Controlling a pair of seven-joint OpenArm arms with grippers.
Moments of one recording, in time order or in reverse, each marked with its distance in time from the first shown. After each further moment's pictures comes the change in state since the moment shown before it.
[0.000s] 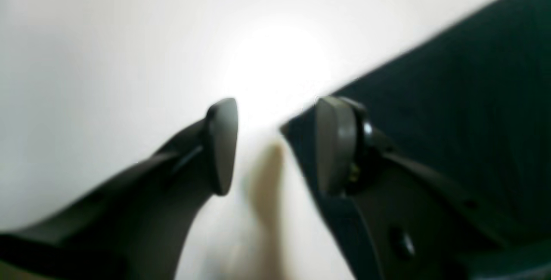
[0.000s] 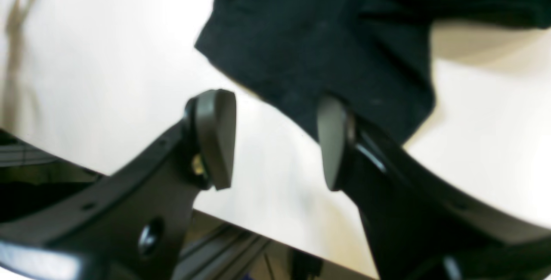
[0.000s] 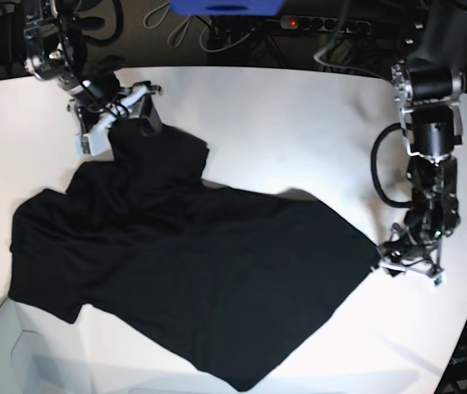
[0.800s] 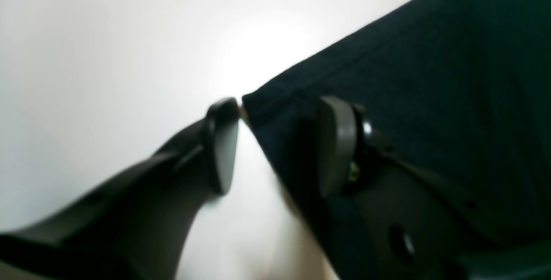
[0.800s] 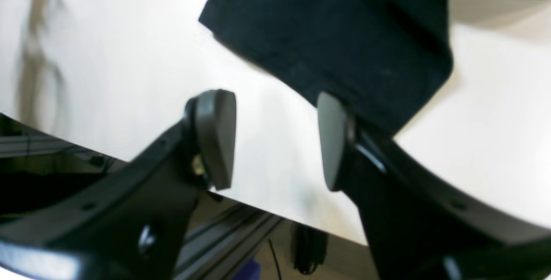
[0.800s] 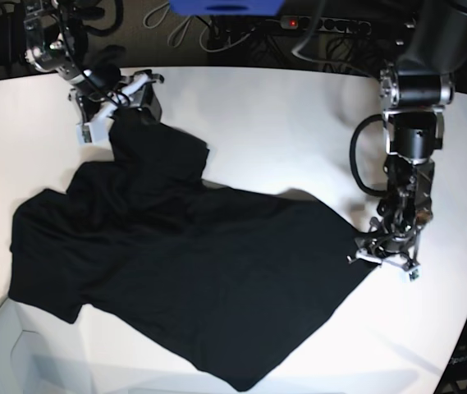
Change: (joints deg) left arm -1.7 3.0 5.6 -10.3 1.2 0.2 -10.5; right arm -2.8 0.0 -0.1 0.6 0.0 0.1 0.0
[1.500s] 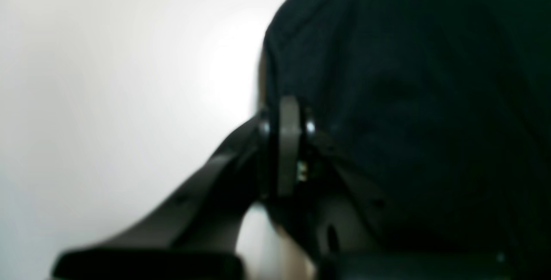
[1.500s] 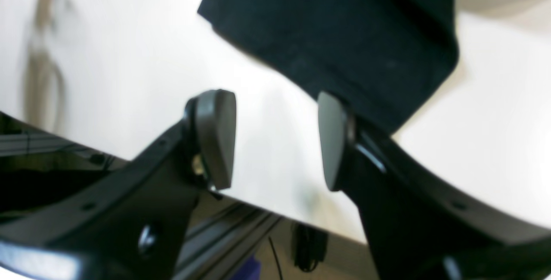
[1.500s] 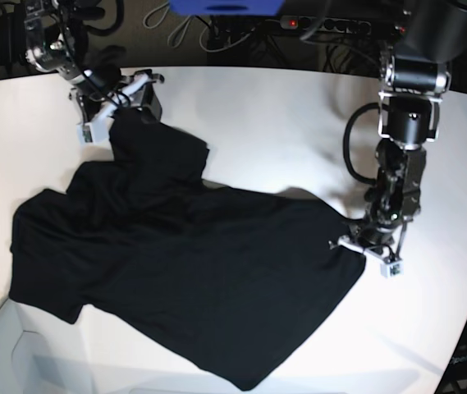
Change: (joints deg) left arm 6.2 -0.9 6.3 9.8 -1.4 -0.4 1.8; right arm 0.8 -0.2 -0.1 -1.0 0.0 -0.1 -0.2
